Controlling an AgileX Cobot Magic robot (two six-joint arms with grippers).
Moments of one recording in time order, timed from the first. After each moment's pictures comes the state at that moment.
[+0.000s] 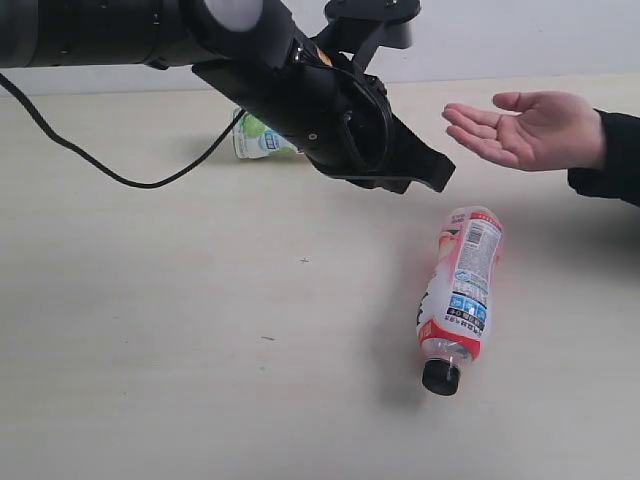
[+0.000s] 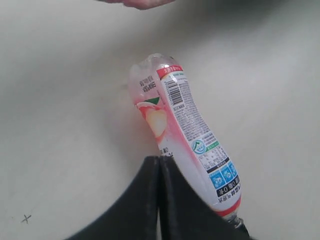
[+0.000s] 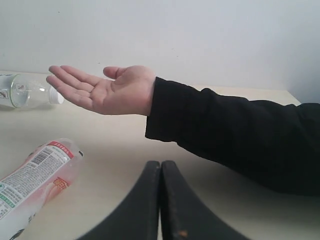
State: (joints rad) left arm -0.82 1.87 -1.42 -0.45 0.60 0.31; right arm 0.18 0.01 0.00 -0.19 0.29 0.10
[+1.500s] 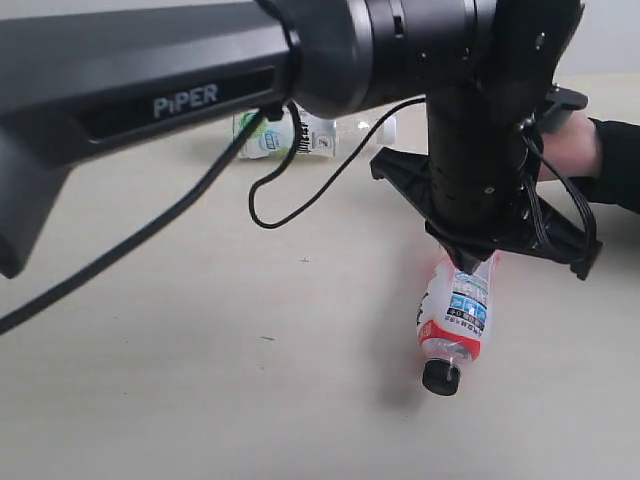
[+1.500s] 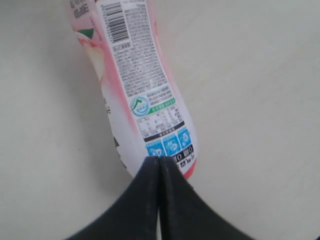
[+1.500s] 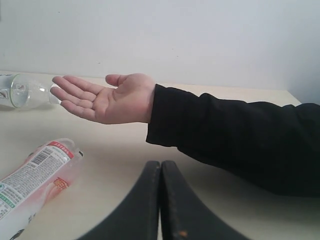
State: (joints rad) left arm -1.08 2.24 -2.05 0.00 1.21 -0.30; right arm 0.18 0.01 0.00 -0.19 0.29 0.10
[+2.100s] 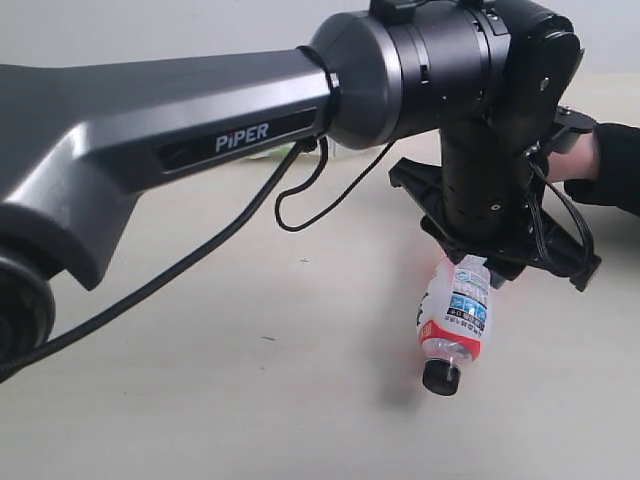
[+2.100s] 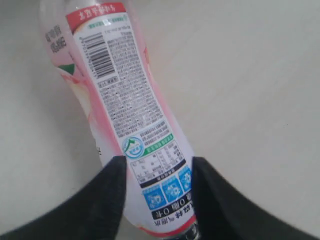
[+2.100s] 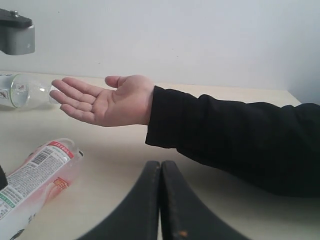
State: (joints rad) left arm -1.07 2.32 -2.10 0.00 1.15 -0.24; right arm 0.18 0.01 0.00 -0.19 0.29 0.10
